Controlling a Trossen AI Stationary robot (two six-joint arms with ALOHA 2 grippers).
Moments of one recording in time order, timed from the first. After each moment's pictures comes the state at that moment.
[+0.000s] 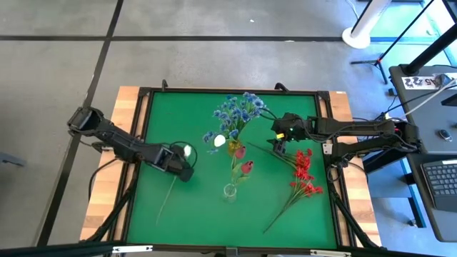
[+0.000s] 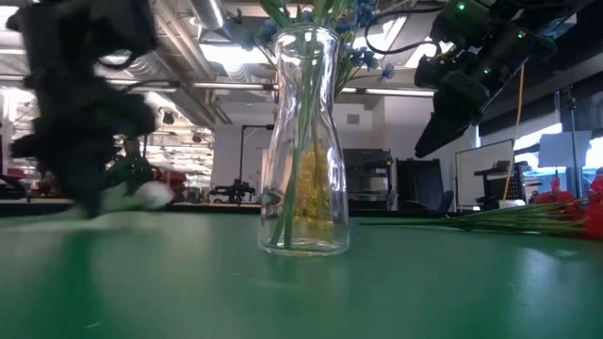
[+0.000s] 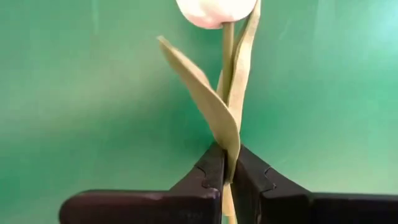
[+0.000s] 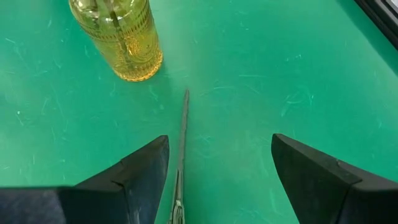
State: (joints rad) left arm -0.31 1.39 0.64 -0.67 -0.19 -1.42; right arm -0.20 1.13 0.67 -0.36 0.09 0.11
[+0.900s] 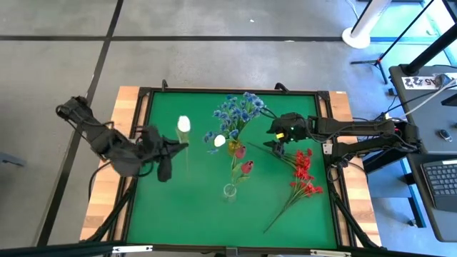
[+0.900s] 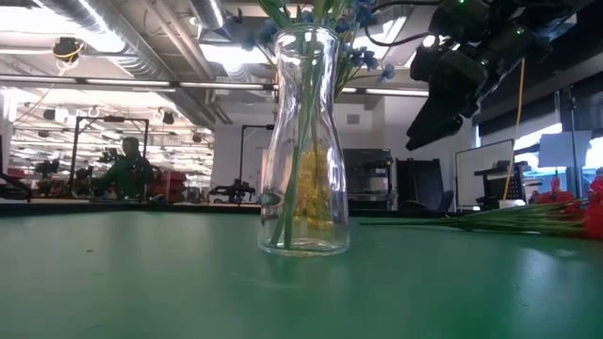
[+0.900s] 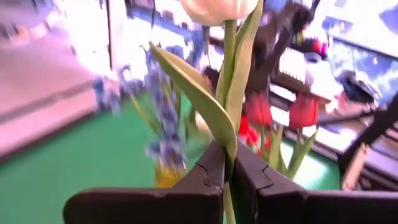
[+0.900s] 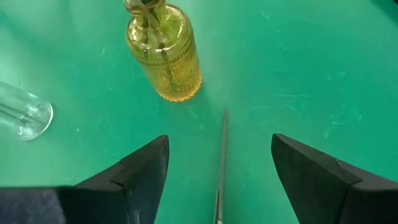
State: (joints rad) left arm -0.65 1.07 1.17 -0.62 -1.03 -0.71; right arm -0.20 1.13 0.67 -0.28 -0.05 0.15
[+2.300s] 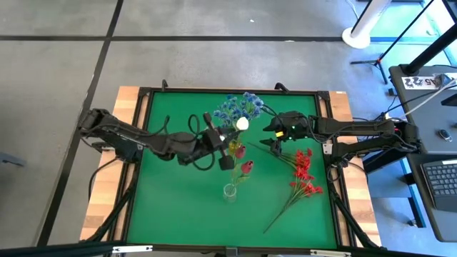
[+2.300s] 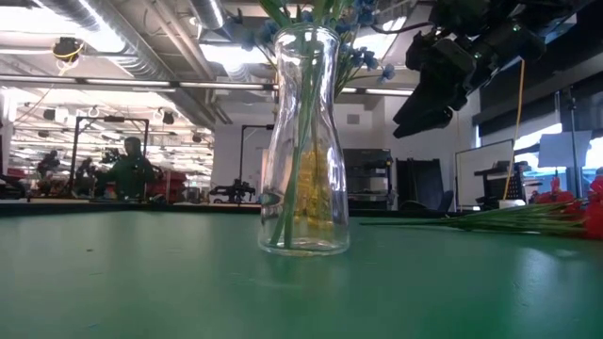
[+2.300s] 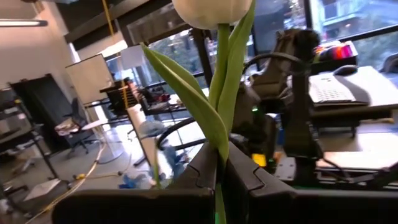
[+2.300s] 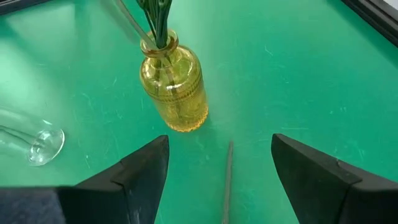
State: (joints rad) left arm -0.24 1.52 1.18 0.42 -0.76 0.32; right arm -0.20 1.13 0.67 -0.17 -0.06 0.14
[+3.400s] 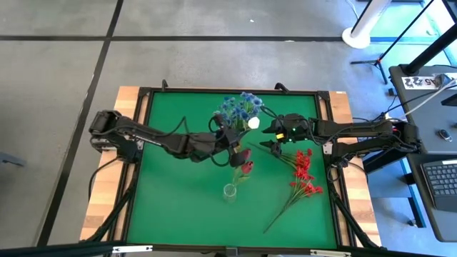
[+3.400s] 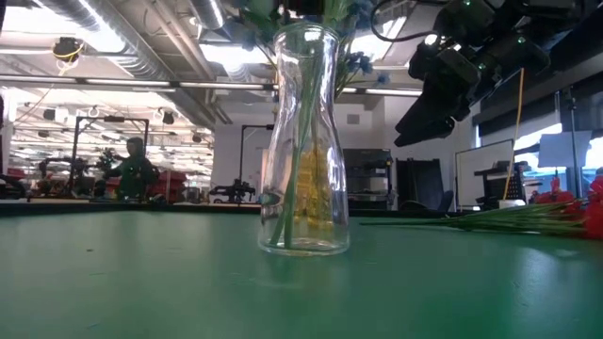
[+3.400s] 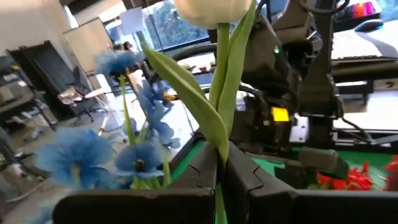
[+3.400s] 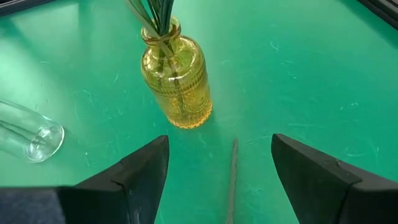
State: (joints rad) left arm -0.15 1.66 1.18 0.38 -0.72 0.21; right arm -0.20 1.13 0.59 -0.08 -0.07 0.15
